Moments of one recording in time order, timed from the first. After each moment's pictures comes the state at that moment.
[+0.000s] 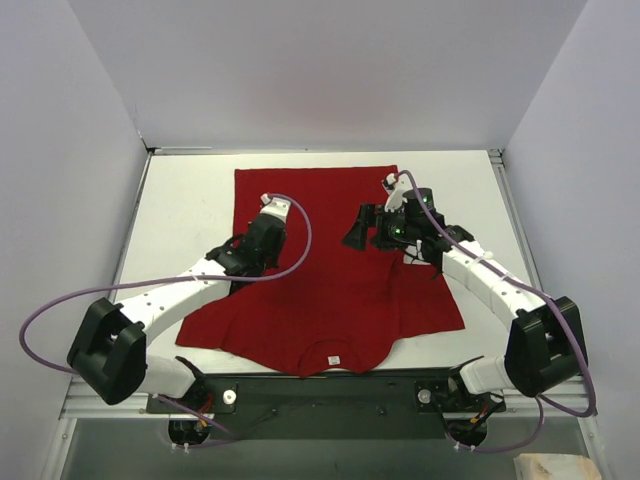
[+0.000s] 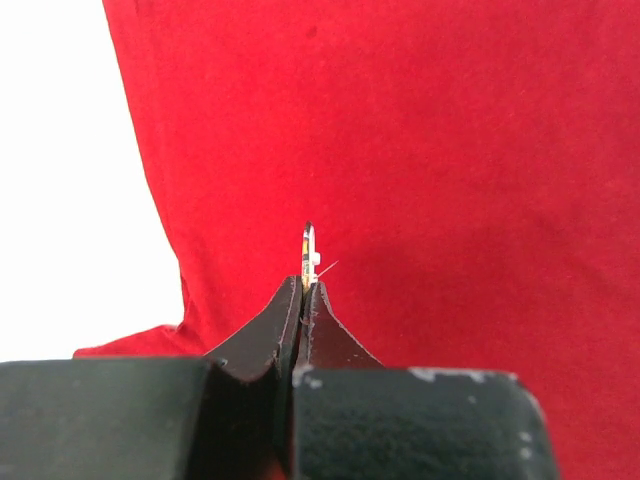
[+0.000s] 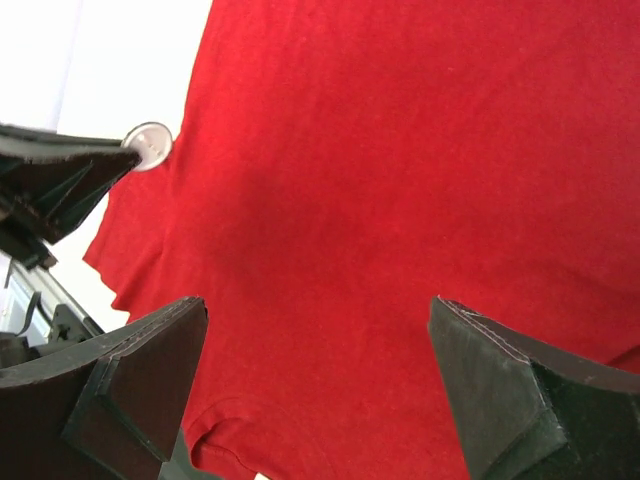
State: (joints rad) left arm -0.66 1.36 0.92 -0.29 -0.42 -0.21; right arm 0.41 1.38 0.94 -0.19 -0.39 0.40
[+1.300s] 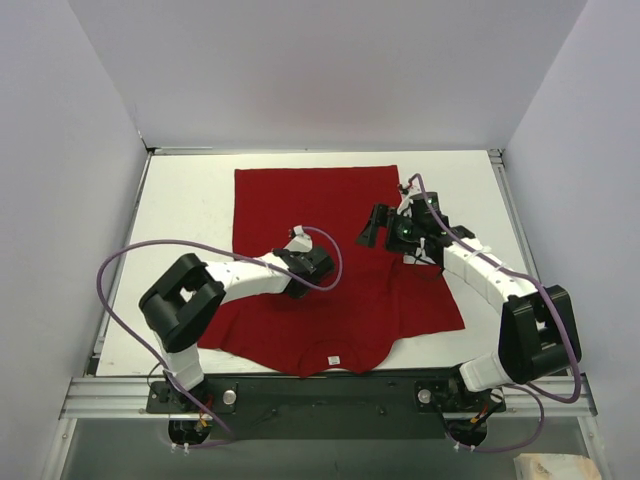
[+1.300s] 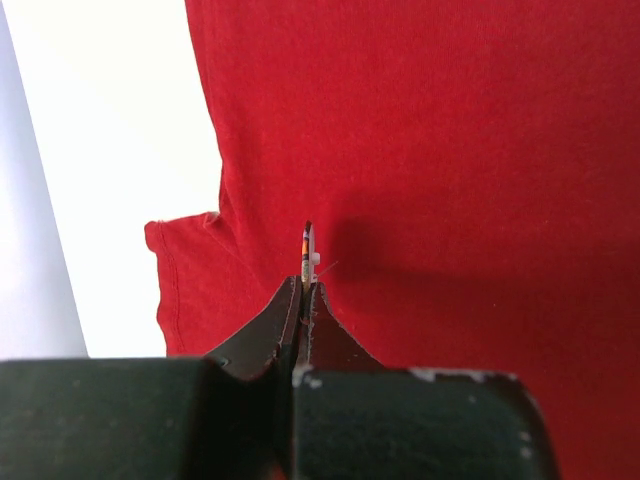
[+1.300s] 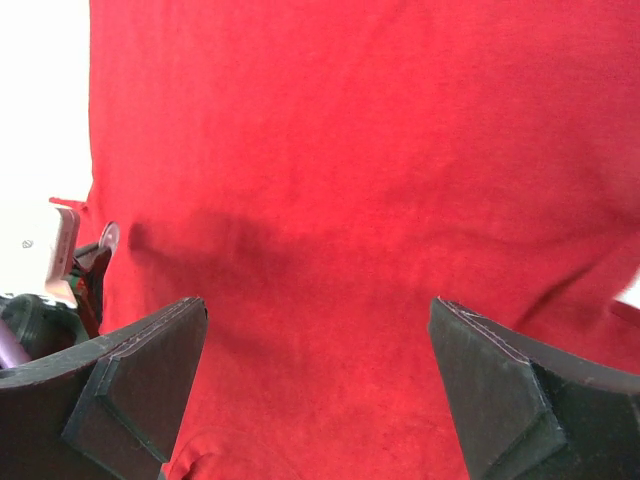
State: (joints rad) left arm -0.88 1.78 1.07 -0.69 -0.88 -0.46; right arm 0.33 1.44 0.90 -0.20 -0.29 0.48
